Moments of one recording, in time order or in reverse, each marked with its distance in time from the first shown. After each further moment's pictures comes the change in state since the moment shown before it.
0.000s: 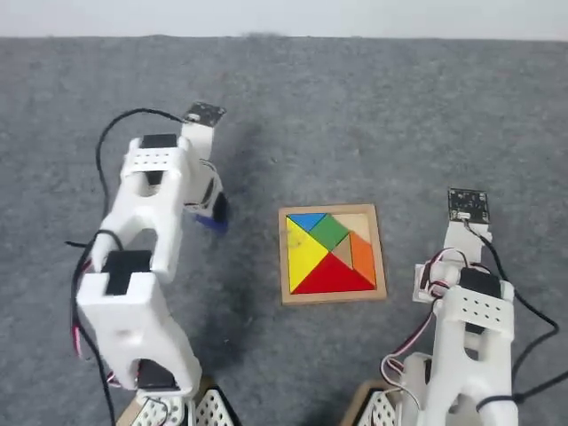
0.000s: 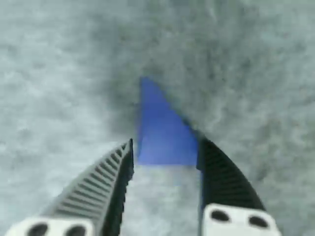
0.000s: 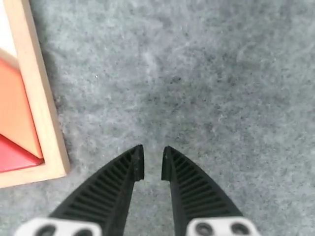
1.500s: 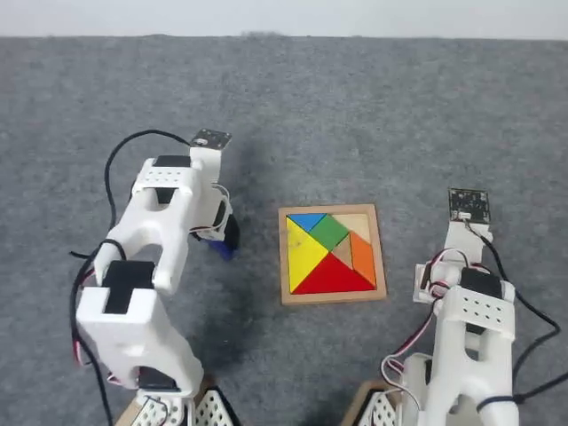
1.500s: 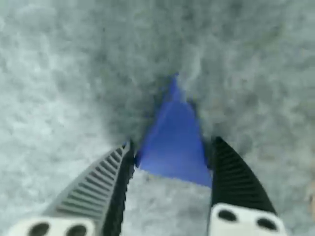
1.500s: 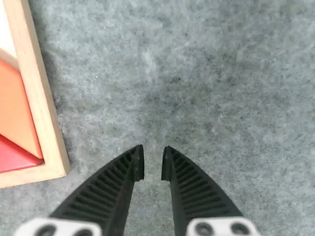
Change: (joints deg) left arm 2.1 -7.5 12.8 -3.0 7.1; right arm 0.0 0.0 0.0 0.0 0.0
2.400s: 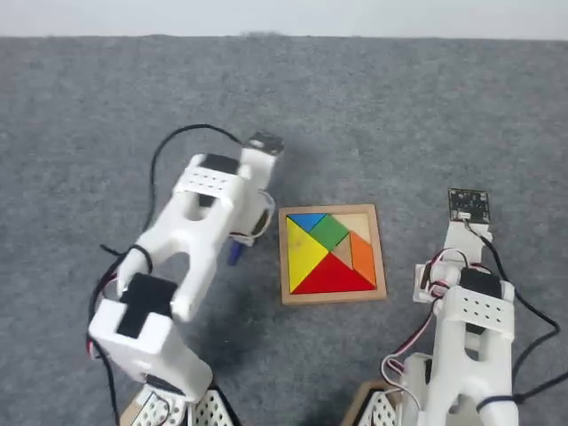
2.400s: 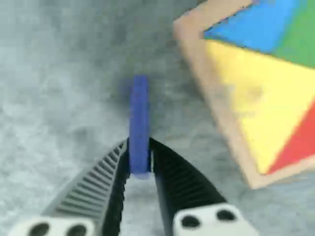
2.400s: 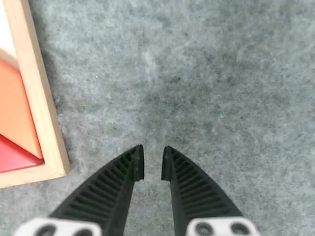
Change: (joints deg) left arm 15.1 -7.2 -2.5 7.1 0.7; right arm 0.0 0.0 0.0 0.0 0.0
